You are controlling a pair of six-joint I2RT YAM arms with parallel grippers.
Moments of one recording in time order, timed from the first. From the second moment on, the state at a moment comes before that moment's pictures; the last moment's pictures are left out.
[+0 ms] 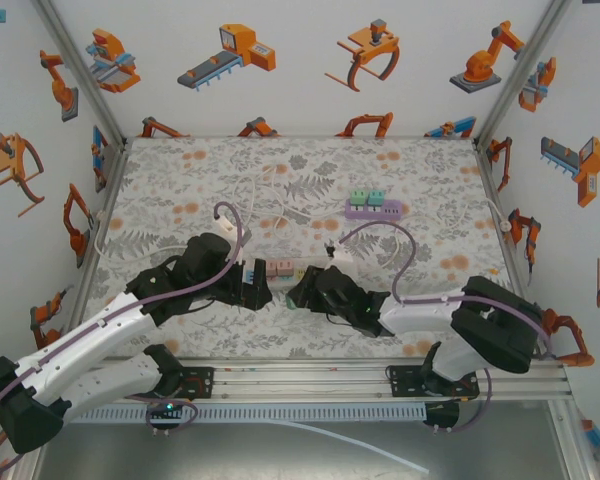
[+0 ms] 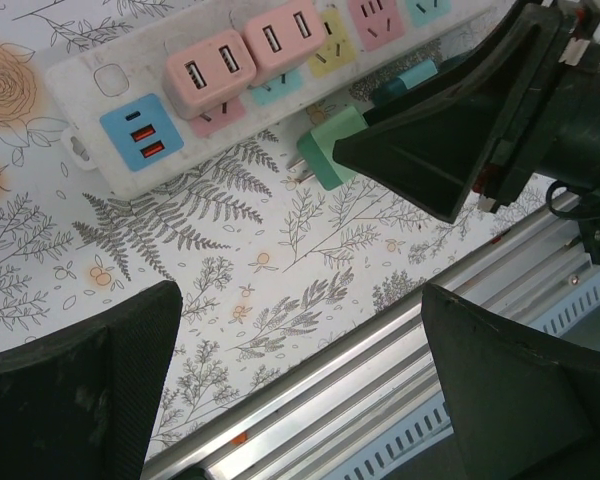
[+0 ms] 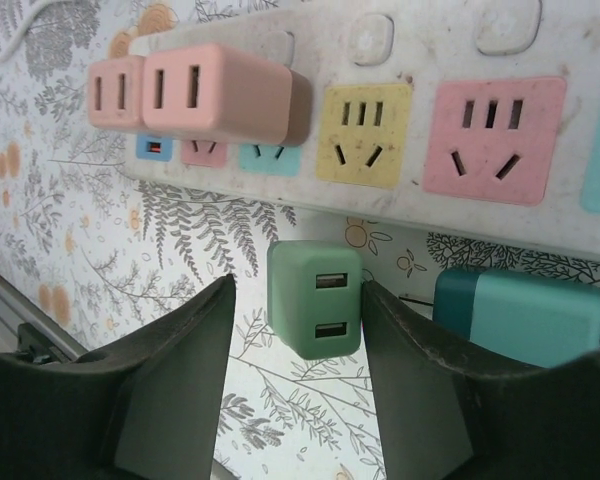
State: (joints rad) left arm -0.84 0.91 0.77 -0.62 0.01 -0.45; right arm 1.06 1.44 0.49 0.36 0.25 1.00
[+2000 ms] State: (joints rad) left arm -0.57 1.07 0.61 -0.41 -0.28 -0.67; right arm 0.79 1.61 0.96 0.05 -0.49 -0.60
